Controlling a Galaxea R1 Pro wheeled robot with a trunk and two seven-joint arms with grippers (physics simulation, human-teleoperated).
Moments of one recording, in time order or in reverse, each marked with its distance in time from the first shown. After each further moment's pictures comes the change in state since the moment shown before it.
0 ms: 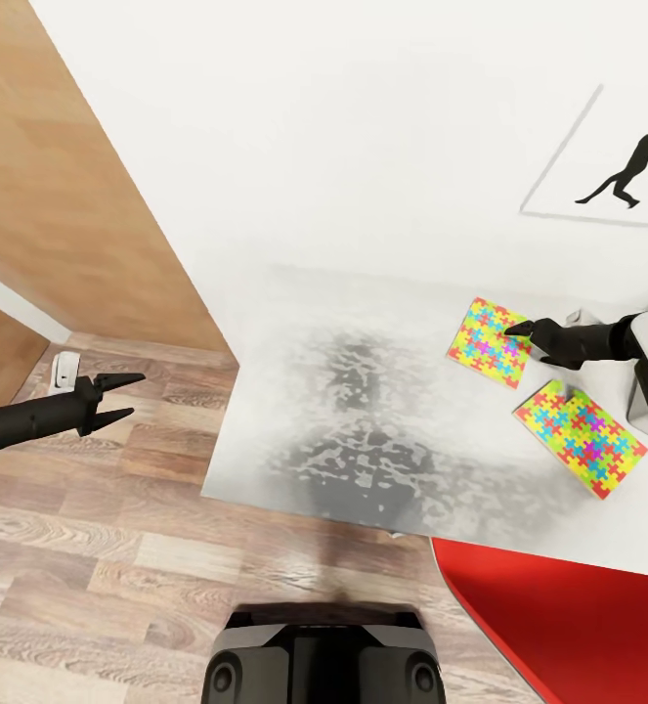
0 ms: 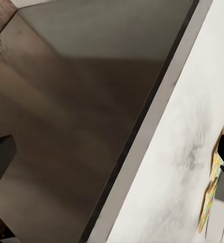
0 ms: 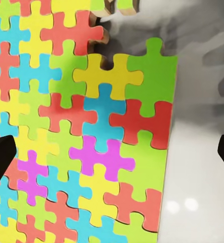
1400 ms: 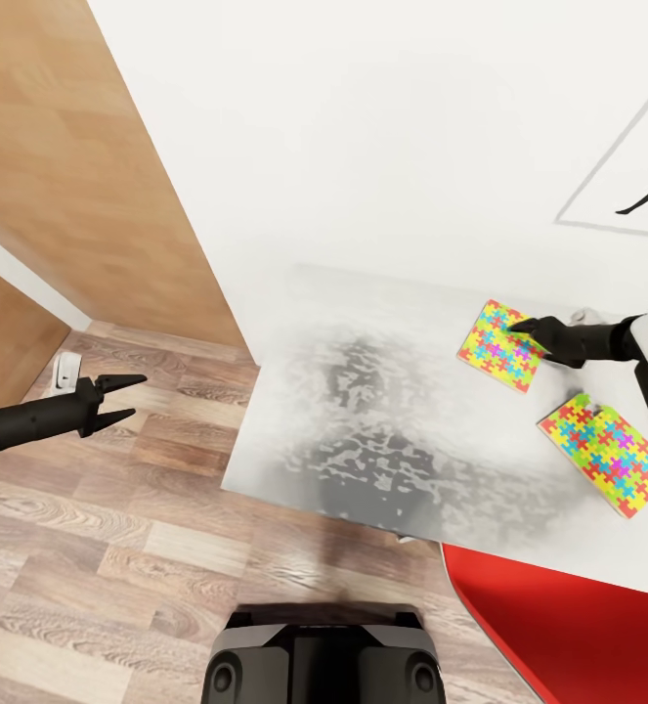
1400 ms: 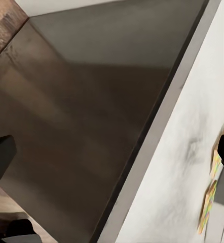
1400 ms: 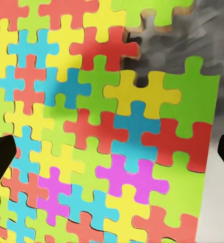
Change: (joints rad) left arm 0.016 0.000 0.002 -0.031 0.000 0.001 0.000; right arm 0.005 -0.002 -0.001 0.008 0.001 -0.068 0.000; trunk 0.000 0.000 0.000
